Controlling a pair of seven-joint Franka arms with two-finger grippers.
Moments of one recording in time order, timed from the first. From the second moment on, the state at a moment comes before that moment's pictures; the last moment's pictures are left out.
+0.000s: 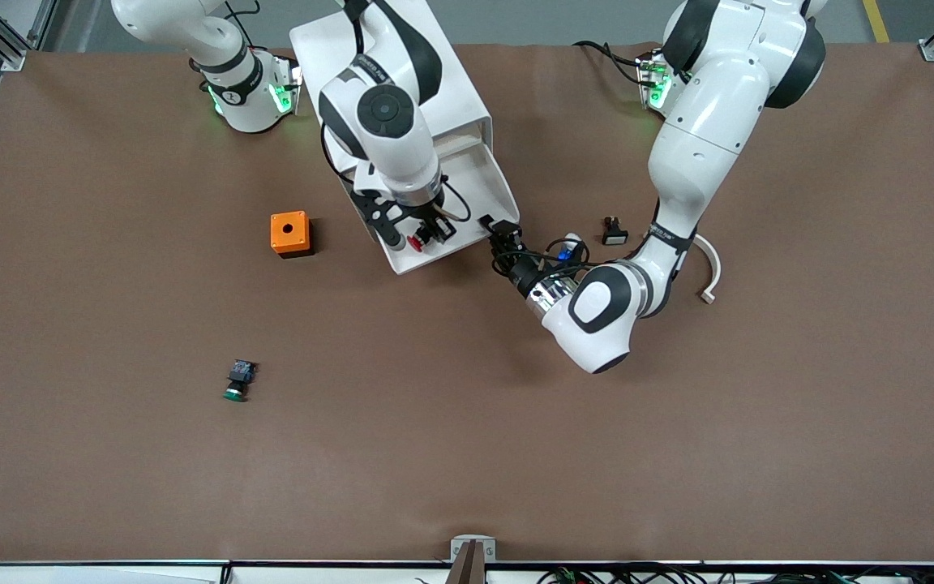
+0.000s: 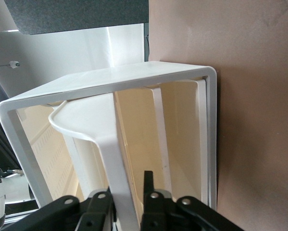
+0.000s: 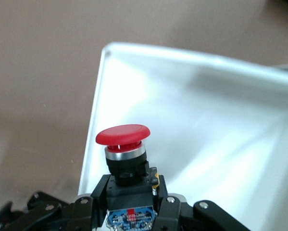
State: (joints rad) left arm -0.43 0.96 -0.09 -1.34 -1.05 1.38 -2.19; right arm 0.86 0.30 -0.04 -1.89 0.14 2.21 1.65
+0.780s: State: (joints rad) left arm -0.39 0.96 -0.08 -1.28 -1.07 1.40 -1.77; right arm 0.96 0.30 -0.04 -1.88 0.14 2.20 1.78
